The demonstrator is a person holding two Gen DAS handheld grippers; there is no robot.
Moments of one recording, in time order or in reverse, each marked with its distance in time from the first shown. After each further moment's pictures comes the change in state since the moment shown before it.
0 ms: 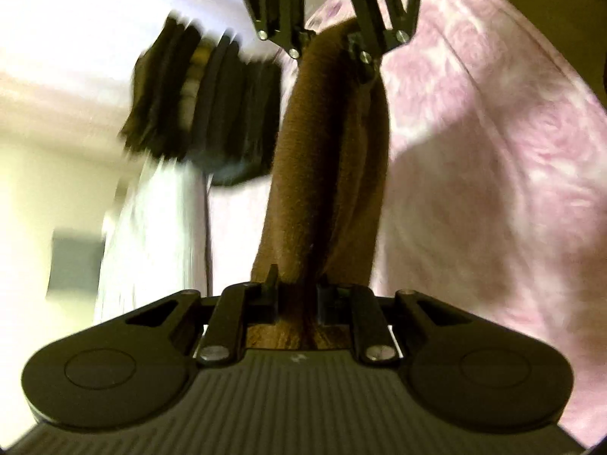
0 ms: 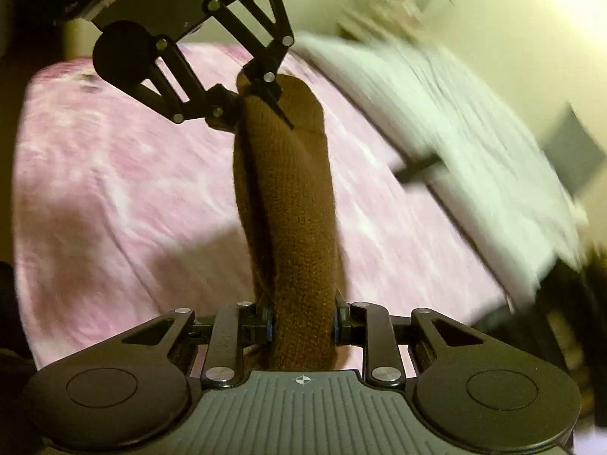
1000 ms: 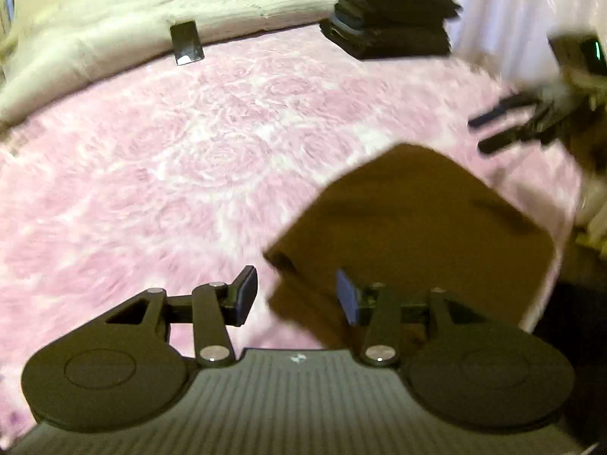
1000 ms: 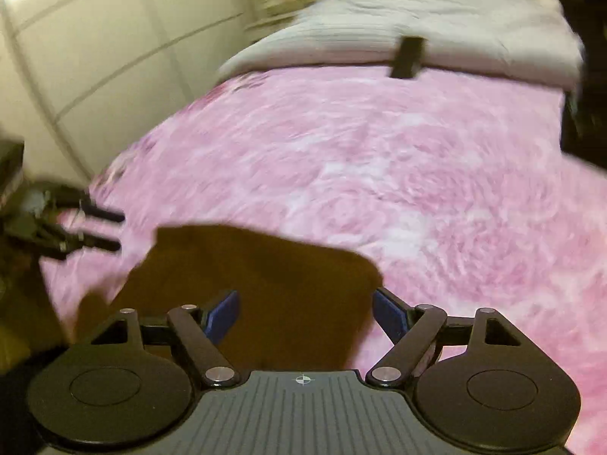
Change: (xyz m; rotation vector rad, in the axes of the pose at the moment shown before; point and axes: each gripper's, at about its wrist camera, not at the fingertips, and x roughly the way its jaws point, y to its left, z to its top) left arm 0.016 -0.087 -0.194 -1.261 0.077 -0.267; right arm 0.110 0.029 -0.091 0.804 -0.082 0.197
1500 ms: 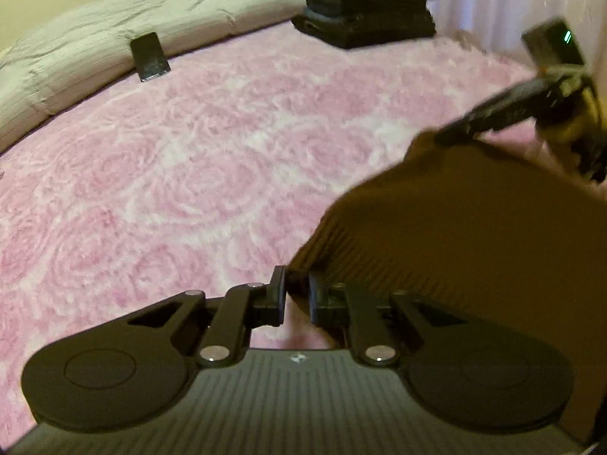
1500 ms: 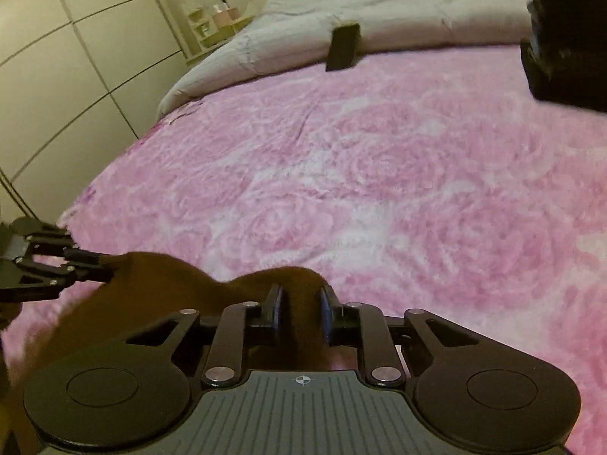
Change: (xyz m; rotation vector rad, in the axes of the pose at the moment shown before) left arm 0.080 0.010 -0.001 0.196 -0.055 0.069; right arm 0.056 -0.057 -0.012 0.113 -0.100 -0.088
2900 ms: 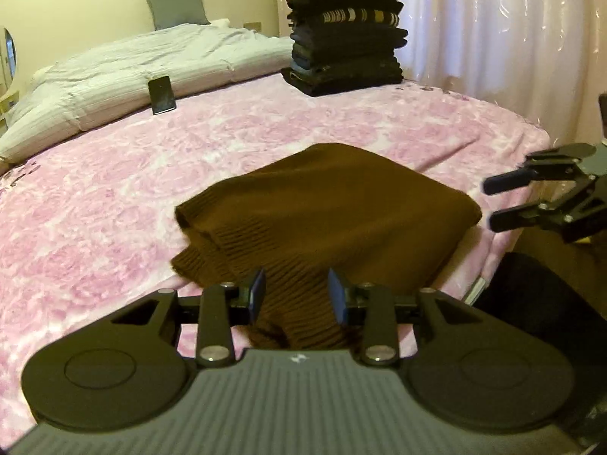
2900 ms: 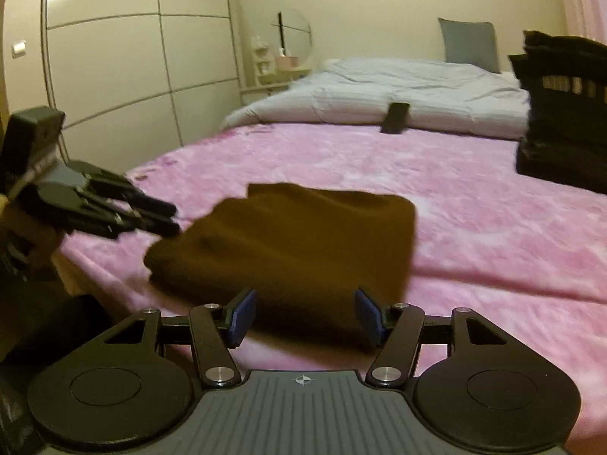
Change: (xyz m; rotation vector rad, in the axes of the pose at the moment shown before) left arm -0.133 -0.150 -0.065 -0.065 -0.144 0.053; right arm -0.162 0.139 -0.171 -0.225 -0.189 -0.016
